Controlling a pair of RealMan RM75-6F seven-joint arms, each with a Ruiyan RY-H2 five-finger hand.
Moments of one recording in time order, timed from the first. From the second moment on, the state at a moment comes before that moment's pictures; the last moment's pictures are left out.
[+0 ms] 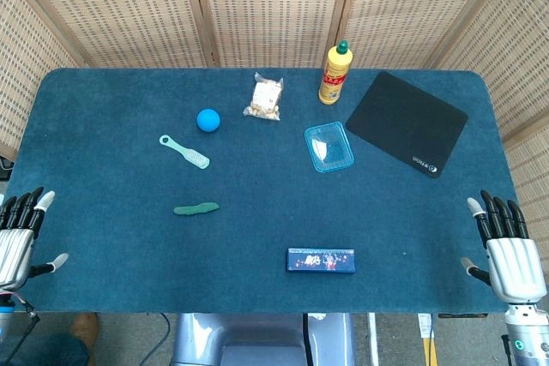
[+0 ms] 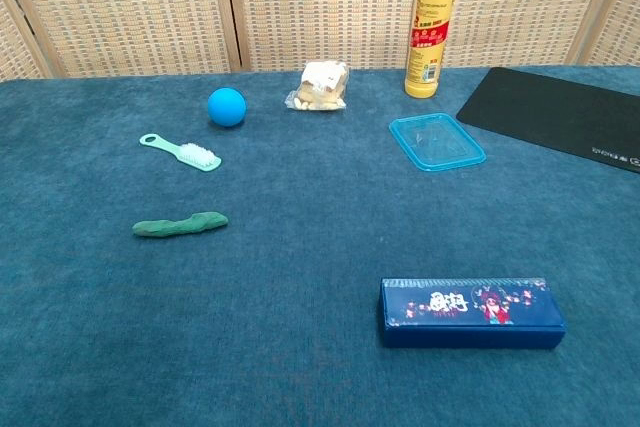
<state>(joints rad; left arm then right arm) -0.09 -1.14 -0.03 -1.65 1.46 1.47 0.16 0.07 -1.17 0.07 -1.57 -1.56 1.57 -0.16</state>
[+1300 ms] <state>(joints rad) -0.47 -1.61 -0.13 -1.28 1.34 1.04 0.30 0.09 -1.19 0.08 -1.54 -1.49 1.49 -0.13</state>
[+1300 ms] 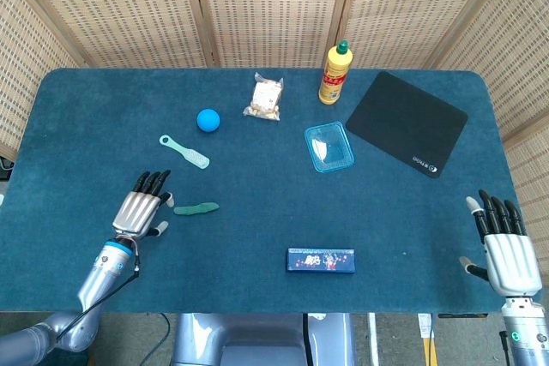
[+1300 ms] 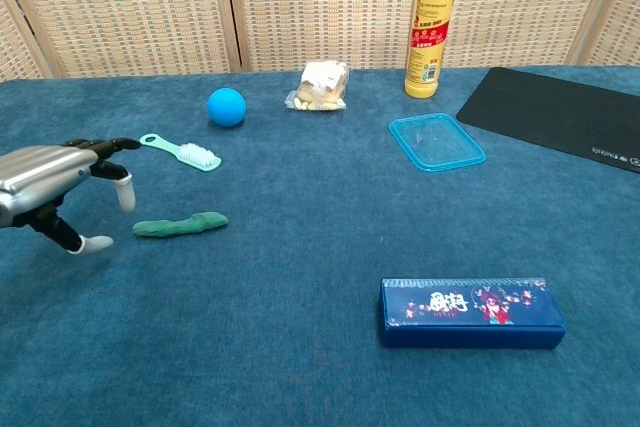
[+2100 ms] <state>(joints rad) -0.54 -1.75 -0.14 -1.14 1.29 1.02 0.32 0.09 -1.18 0.09 -1.53 -1.48 1.48 -0.10</state>
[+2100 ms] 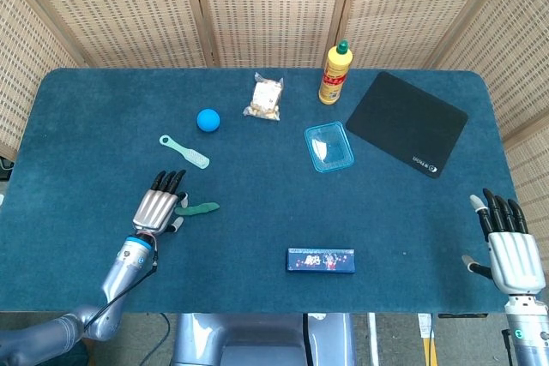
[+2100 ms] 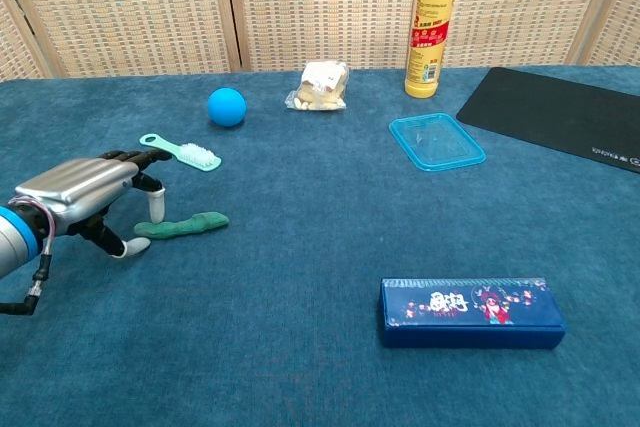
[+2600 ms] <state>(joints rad) -0.55 -1.78 -0.15 -1.10 1.26 1.02 0.32 0.09 -1.18 0.09 -1.53 -1.48 1.48 -0.10</state>
